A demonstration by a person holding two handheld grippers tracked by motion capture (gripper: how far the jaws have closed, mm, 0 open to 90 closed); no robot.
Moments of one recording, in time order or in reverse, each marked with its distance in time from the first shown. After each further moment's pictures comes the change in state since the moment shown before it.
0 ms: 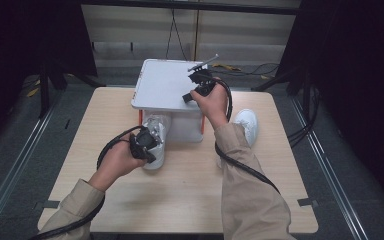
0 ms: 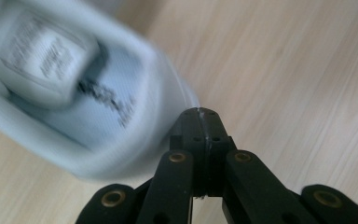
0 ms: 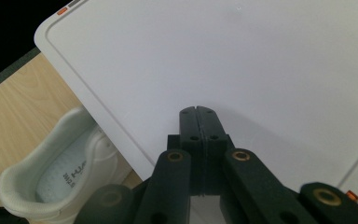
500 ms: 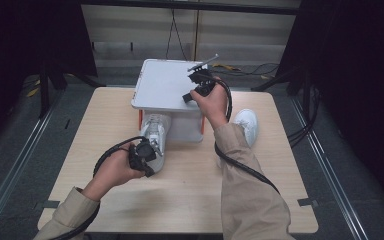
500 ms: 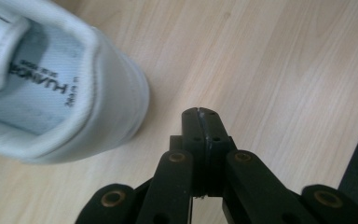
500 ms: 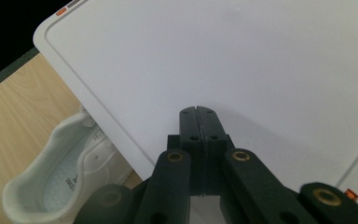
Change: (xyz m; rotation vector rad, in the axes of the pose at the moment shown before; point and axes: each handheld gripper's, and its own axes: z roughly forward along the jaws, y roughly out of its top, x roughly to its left) left arm -0.023 -0.020 0.012 0.091 -0.099 0.066; right arm 0.001 0.000 0.000 -0.001 -0.004 0.008
